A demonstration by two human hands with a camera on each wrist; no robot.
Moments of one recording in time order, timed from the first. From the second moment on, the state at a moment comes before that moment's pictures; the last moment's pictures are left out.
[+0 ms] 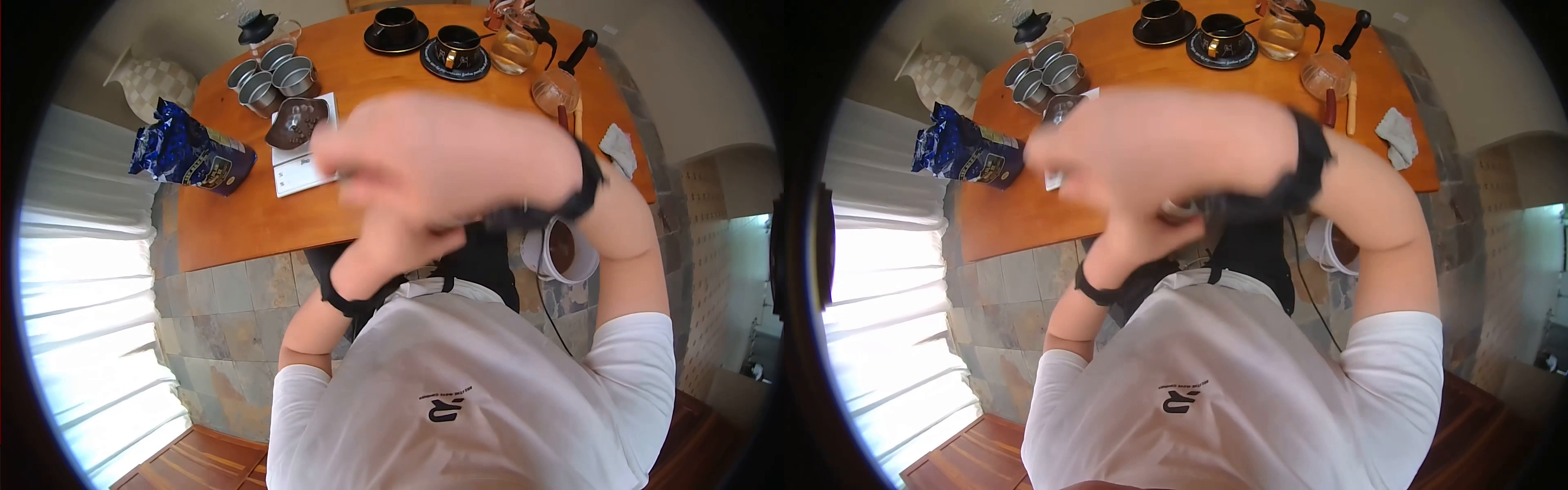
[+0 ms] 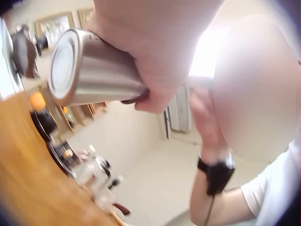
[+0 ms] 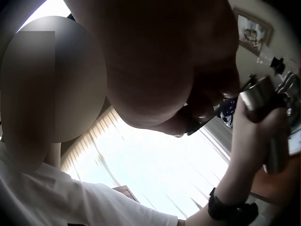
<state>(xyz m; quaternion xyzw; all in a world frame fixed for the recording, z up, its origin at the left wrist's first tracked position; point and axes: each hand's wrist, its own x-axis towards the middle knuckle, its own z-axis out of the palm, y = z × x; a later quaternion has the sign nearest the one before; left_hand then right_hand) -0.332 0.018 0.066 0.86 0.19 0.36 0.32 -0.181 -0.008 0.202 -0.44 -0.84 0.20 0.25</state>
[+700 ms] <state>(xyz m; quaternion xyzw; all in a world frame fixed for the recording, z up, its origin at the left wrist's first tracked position) -0.248 0.131 0.040 0.76 0.24 0.43 0.43 -0.125 -0.013 0.104 -0.67 -0.56 0.13 0.47</state>
